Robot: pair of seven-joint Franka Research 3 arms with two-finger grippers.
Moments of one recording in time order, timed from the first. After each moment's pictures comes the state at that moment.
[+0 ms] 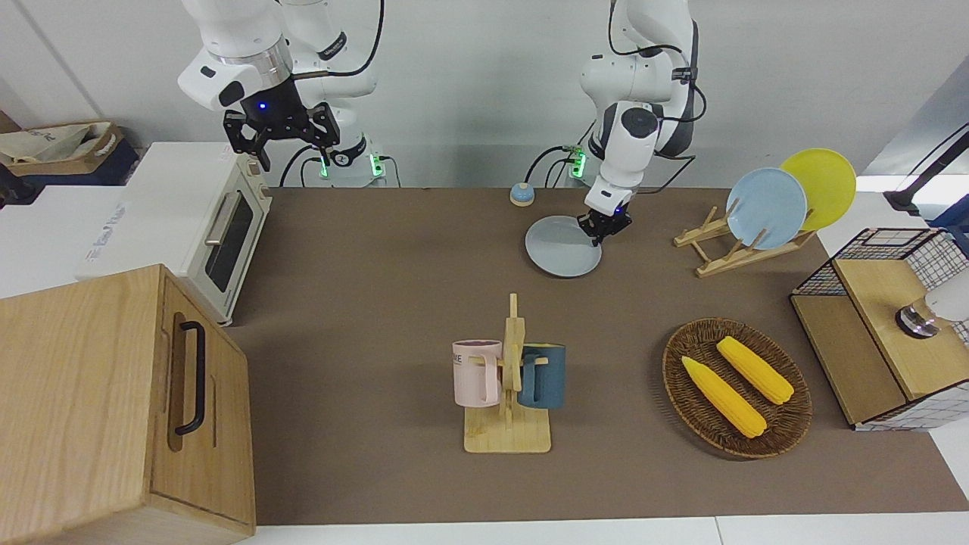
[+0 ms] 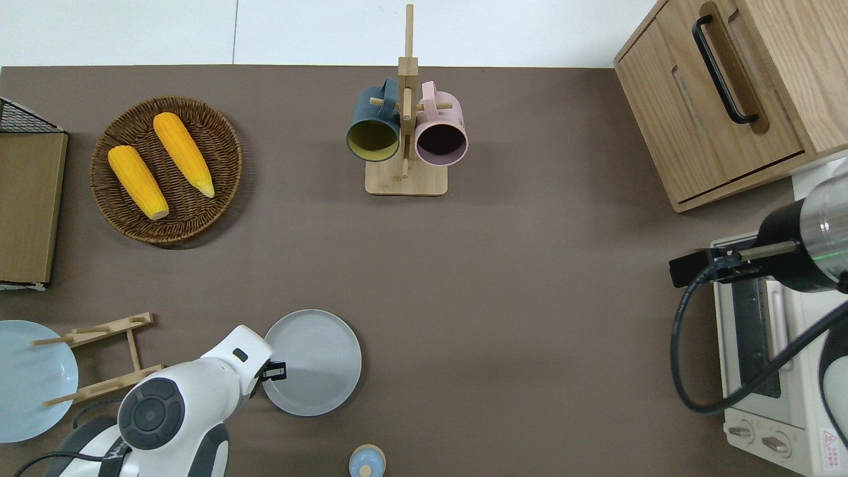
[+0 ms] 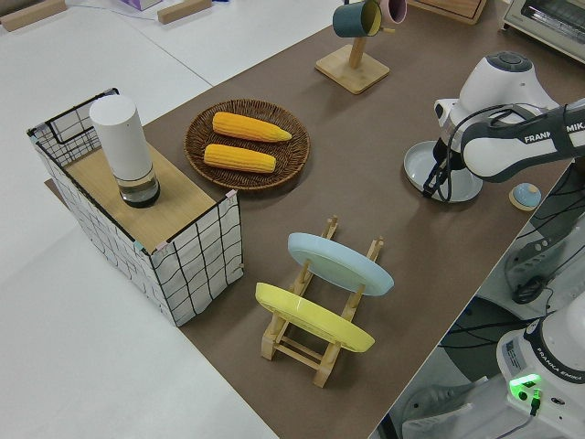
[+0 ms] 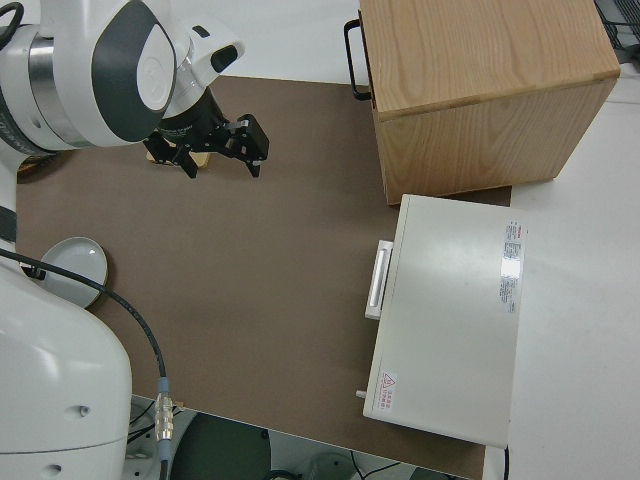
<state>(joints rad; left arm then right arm) -0.22 -0.26 -0.13 -2.74 -0.08 2.52 -0.36 0.02 -0.01 0.12 -1.47 0.00 1.39 0.03</state>
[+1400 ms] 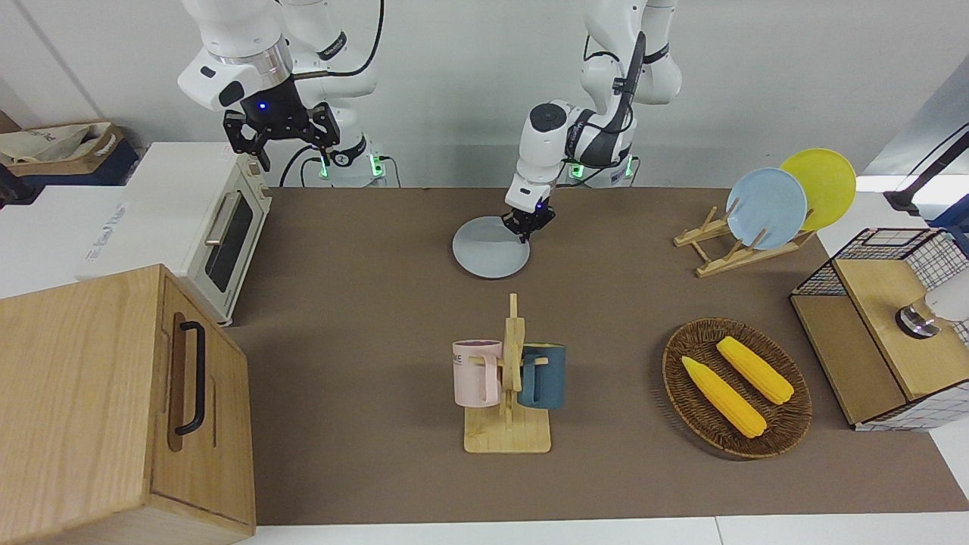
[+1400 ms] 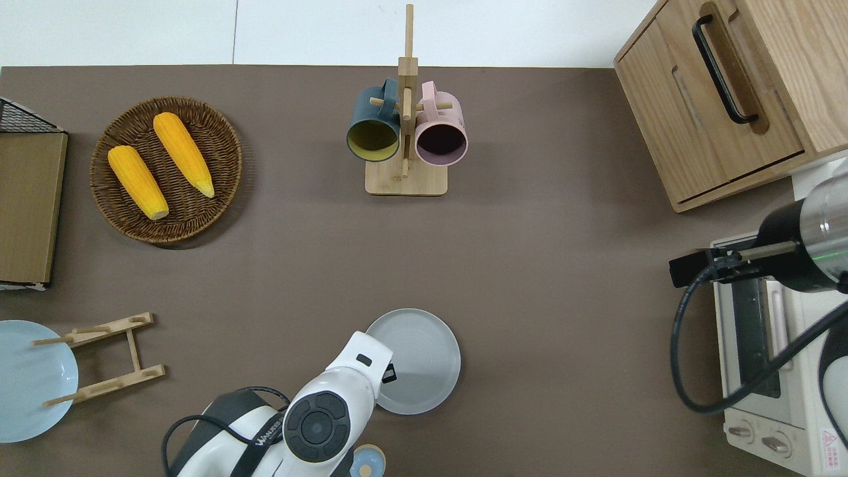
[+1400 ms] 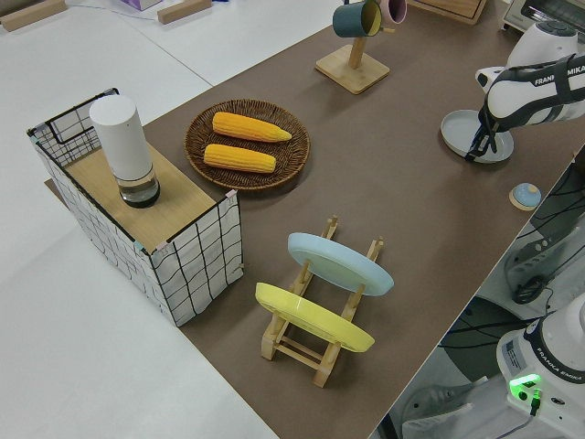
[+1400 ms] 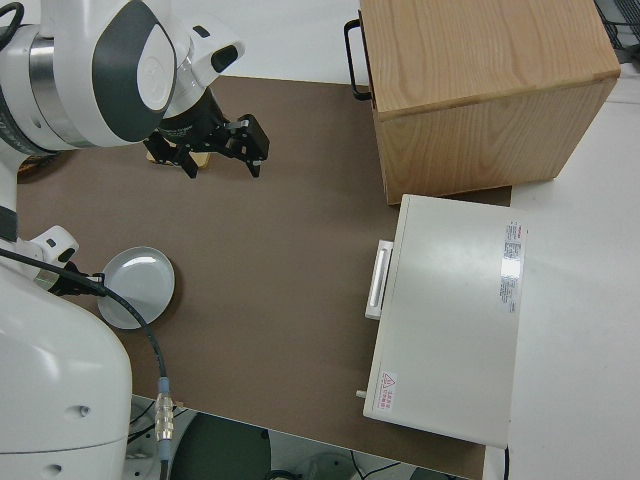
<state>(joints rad) -0.33 -0.07 -0.39 -2.53 -0.08 2.52 -0.89 0.02 -0.01 0.12 -1.47 0.00 1.39 0.03</state>
